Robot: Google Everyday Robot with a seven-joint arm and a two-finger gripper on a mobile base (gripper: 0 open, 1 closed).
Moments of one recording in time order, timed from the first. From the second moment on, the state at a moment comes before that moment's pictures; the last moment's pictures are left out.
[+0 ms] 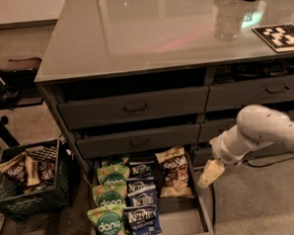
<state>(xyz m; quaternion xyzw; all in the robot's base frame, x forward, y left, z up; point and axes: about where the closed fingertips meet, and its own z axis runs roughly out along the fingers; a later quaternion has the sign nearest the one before) 0.520 -0.212 0.574 -0.50 0.84 0.13 0.17</state>
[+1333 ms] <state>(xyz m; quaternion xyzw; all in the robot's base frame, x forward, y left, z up) 0.588 -0.207 0.409 -0.47 0.85 0.13 0.20</state>
